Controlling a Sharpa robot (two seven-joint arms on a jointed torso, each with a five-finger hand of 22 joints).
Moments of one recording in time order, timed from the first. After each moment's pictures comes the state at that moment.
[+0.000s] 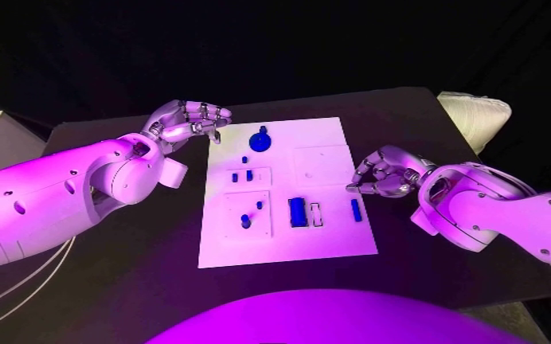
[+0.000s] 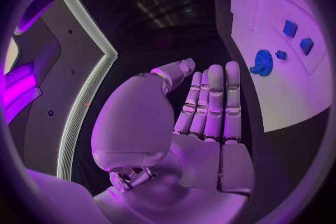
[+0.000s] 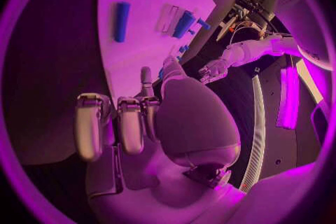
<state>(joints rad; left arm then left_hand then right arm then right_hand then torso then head) 1.11 -0.86 -0.02 1.43 -0.25 -0.13 0.34 1.34 -0.18 0.59 -0.04 0.15 0.91 0.20 0.20 0.35 0.87 0.14 0.48 0.13 0.94 0.07 1.15 0.46 0.18 0.83 0.17 0.91 0.77 1.11 -1.20 -0.18 1.87 -1.16 -0.46 -0.28 1.35 -0.10 -0.07 0.28 0.23 1.00 0.09 0.36 0.37 1.47 0.01 1.49 1.31 1.47 -0.06 1.54 1.31 0.04 1.46 0.04 1.46 1.31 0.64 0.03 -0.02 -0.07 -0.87</state>
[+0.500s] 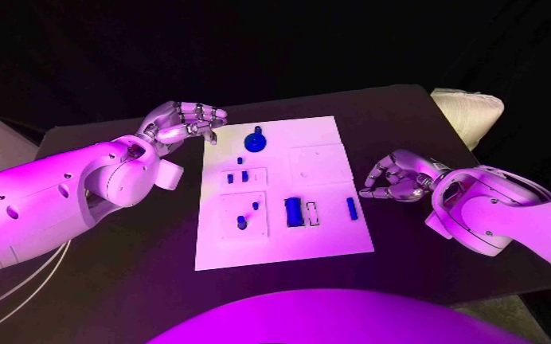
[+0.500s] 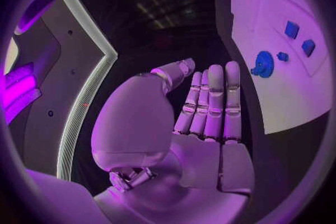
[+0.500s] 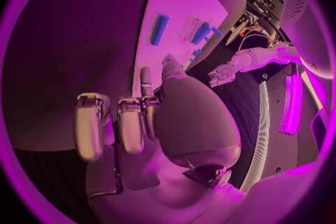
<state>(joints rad) 1.11 -0.86 -0.02 1.43 -0.25 -0.13 0.34 1.34 -0.18 0.59 -0.04 0.15 0.91 0.20 0.20 0.35 0.87 0.14 0.48 0.13 0.94 0.07 1.15 0.46 0.18 0.83 0.17 0.91 0.77 1.09 -1.27 -0.20 1.87 -1.23 -0.45 -0.29 1.36 -0.10 -0.06 0.28 0.24 1.00 0.09 0.36 0.36 1.47 0.01 1.49 1.31 1.47 -0.06 1.54 1.31 0.04 1.46 0.04 1.46 1.31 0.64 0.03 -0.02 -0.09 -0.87</state>
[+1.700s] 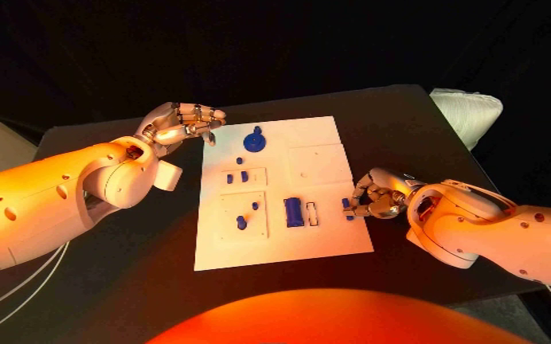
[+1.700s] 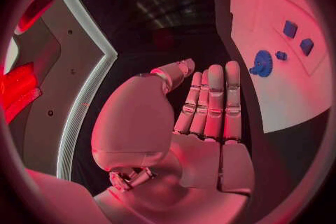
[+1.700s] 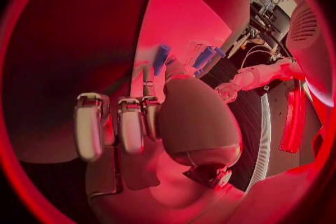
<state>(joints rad) 1.11 -0.86 -0.02 1.43 -0.25 -0.13 0.34 1.33 -0.18 0.59 -0.04 0.15 0.91 0.19 0.19 0.35 0.87 0.14 0.48 0.13 0.94 0.07 1.15 0.46 0.18 0.83 0.17 0.91 0.77 1.02 -1.16 -0.19 1.85 -1.35 -0.43 -0.40 1.31 -0.10 -0.08 0.29 0.24 1.04 0.08 0.38 0.37 1.47 0.01 1.49 1.31 1.47 -0.06 1.54 1.31 0.04 1.46 0.04 1.46 1.31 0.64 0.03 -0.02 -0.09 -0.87</state>
